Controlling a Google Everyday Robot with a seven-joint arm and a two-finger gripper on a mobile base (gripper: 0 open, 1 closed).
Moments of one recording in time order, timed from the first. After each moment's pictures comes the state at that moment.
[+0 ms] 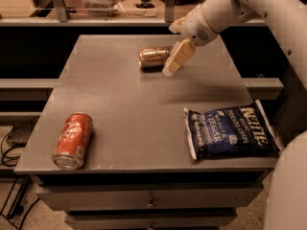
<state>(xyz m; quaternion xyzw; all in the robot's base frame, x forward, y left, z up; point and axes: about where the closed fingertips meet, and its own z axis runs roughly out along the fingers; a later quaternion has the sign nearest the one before) 0.677 -0.037 0.920 -0.64 0.66 0.18 0.35</state>
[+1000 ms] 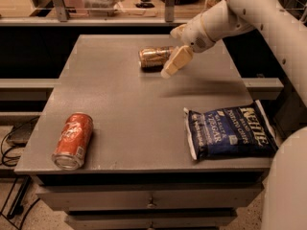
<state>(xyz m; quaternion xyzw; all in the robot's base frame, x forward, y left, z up) 0.700 -0.040 0.896 -0.61 0.67 0.19 0.37</state>
